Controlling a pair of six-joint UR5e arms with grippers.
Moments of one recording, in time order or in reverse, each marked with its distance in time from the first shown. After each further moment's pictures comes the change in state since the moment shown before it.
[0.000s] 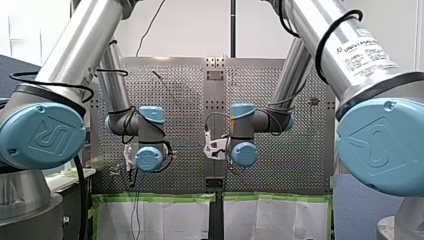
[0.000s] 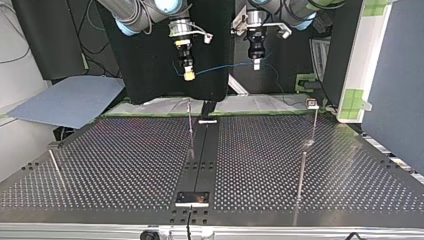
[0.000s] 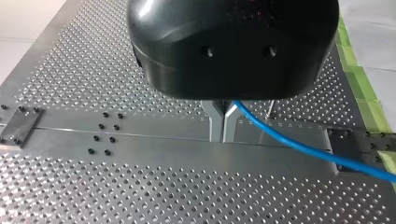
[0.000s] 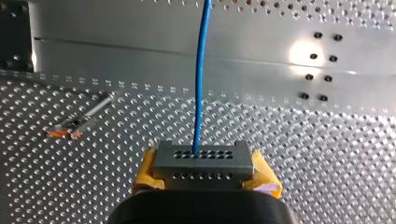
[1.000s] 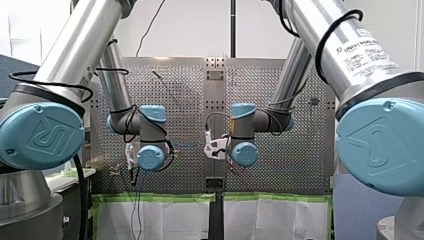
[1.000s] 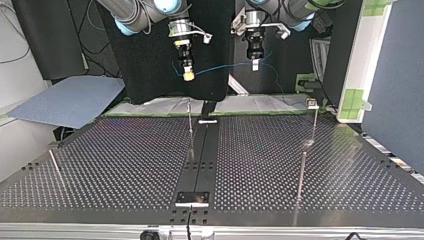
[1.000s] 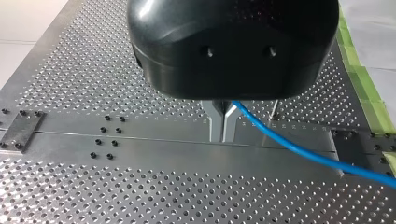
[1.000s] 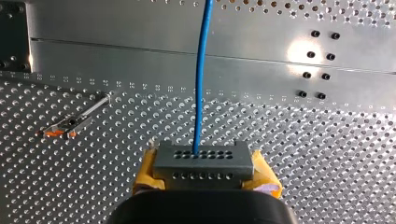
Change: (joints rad) left arm -0.023 0.009 0.023 -0.022 -0.022 0.016; right arm -0.009 -0.009 0.008 -0.012 -0.006 0.011
